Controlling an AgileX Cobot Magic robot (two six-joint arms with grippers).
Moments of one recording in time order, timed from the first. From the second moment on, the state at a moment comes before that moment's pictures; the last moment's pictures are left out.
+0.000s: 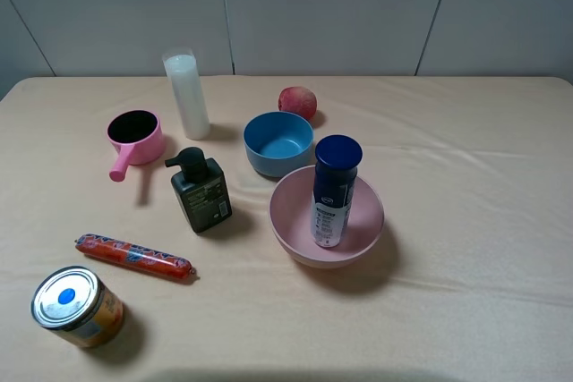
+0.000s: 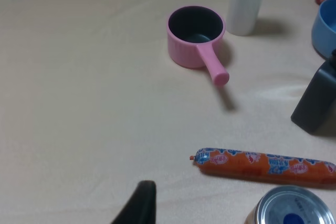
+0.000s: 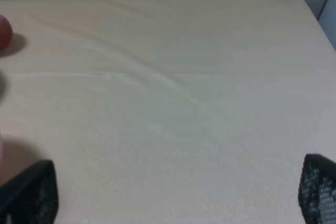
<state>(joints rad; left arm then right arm) -0.03 -0.01 -0.49 -0.06 1.06 0.09 -0.02 -0.01 -0.50 0.01 1.03 0.01</state>
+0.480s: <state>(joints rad) -0.03 -0.01 -0.49 -0.06 1.06 0.09 -0.02 -0.01 -0.50 0.01 1.03 0.01</state>
